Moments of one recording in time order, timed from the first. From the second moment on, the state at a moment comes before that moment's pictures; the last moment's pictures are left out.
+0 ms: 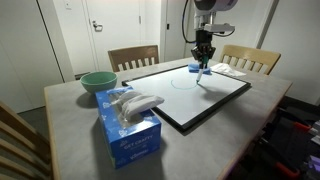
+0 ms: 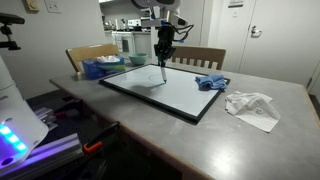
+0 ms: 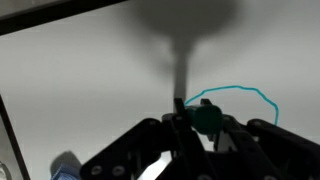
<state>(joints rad) -0.03 0.36 -0.08 -2.05 0.04 2.20 0.09</state>
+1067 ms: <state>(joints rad) -0.04 0.47 -0.09 -1.88 0.01 2.19 0.07</state>
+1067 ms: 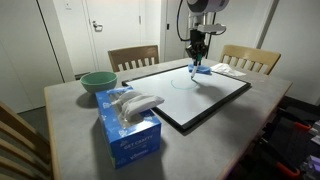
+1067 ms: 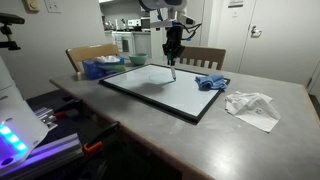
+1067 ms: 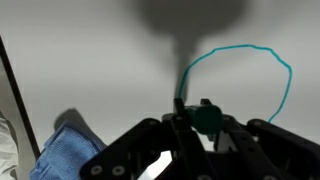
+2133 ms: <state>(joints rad) -0.03 0.57 -0.06 -1.72 0.00 2.10 0.05</state>
